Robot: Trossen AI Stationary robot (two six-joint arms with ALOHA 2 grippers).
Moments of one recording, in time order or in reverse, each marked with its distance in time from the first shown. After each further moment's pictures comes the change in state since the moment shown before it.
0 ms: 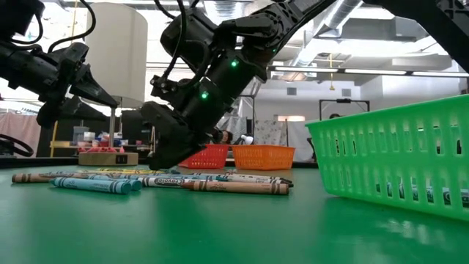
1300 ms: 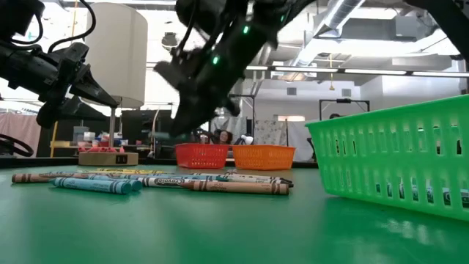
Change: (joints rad) left arm 0.000 0.000 0.000 0.000 0.001 -0.002; right arm -0.003 -0.142 -0.005 -0.156 0.057 0.172
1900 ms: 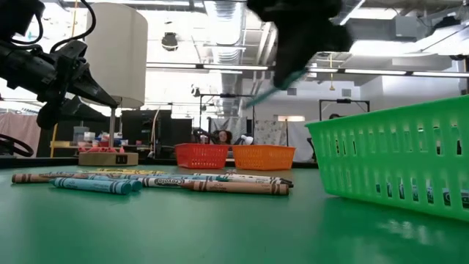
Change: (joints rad) left arm 0.000 0.000 0.000 0.001 0.063 -0.024; right arm 0.335 -0.224 0.001 -0.659 -0.001 0.708
